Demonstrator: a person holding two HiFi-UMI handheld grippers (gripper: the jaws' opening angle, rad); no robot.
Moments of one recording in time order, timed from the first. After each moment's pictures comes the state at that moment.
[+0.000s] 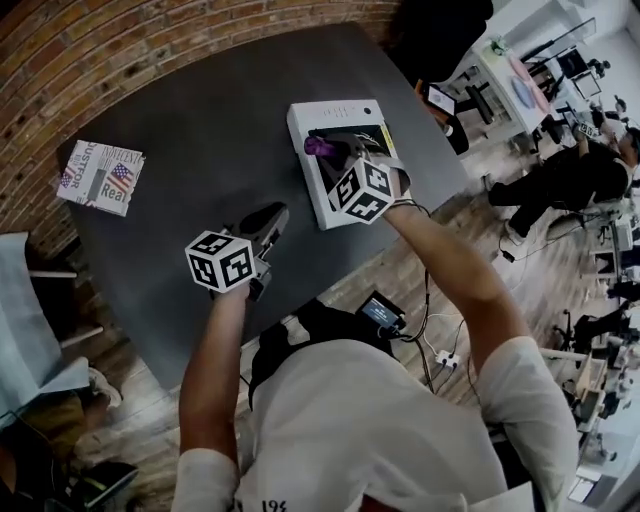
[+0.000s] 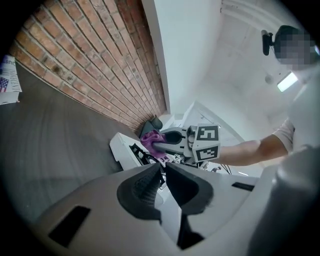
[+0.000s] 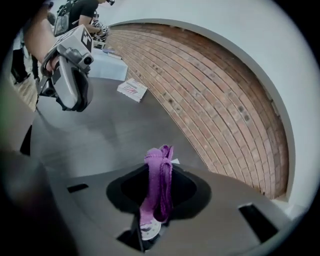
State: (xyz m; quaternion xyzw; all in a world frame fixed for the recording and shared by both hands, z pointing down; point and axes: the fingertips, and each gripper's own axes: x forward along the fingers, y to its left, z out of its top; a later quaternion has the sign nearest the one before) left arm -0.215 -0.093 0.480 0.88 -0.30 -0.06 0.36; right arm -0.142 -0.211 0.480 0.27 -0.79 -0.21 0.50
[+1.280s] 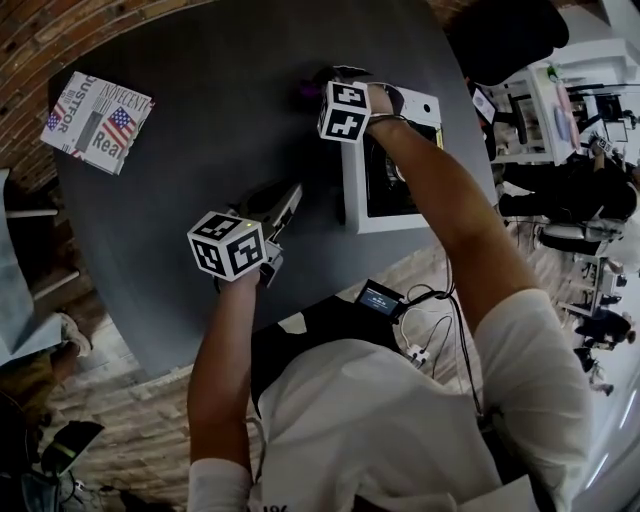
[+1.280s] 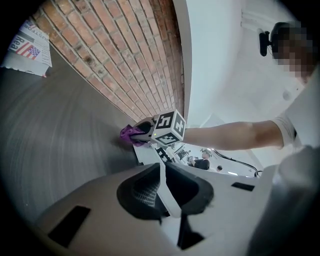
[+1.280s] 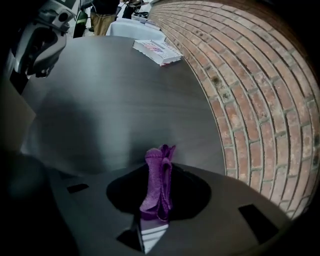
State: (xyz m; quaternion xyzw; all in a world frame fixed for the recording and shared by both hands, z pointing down) left arm -0.259 -0.140 0.540 0.82 -0.36 -0.11 0.42; right arm -0.245 -0.346 0.613 0.05 -0.72 -0.28 0.64
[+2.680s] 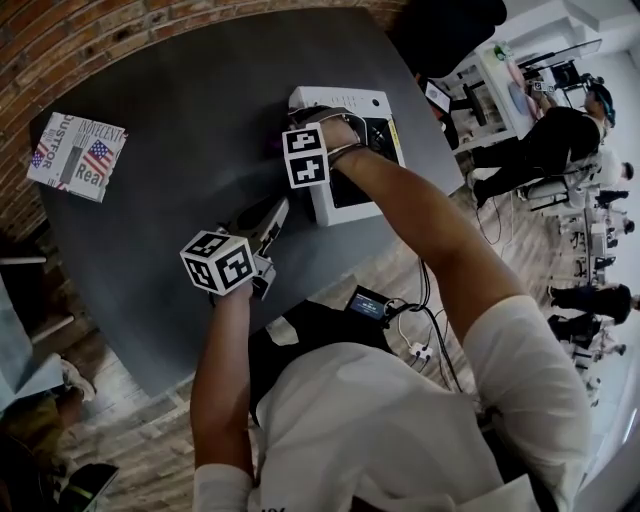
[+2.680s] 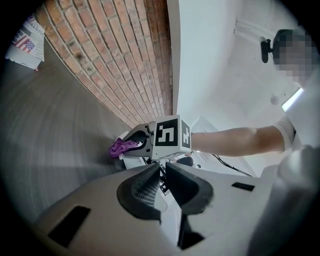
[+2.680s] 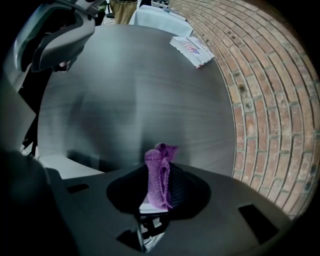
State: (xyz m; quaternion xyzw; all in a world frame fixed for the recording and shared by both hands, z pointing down) left arm -0.231 -0.113 0.512 0.85 -0.32 -0.15 0.40; right arm -0.212 -0.252 0.607 -0.02 -0.65 -0.29 0.70
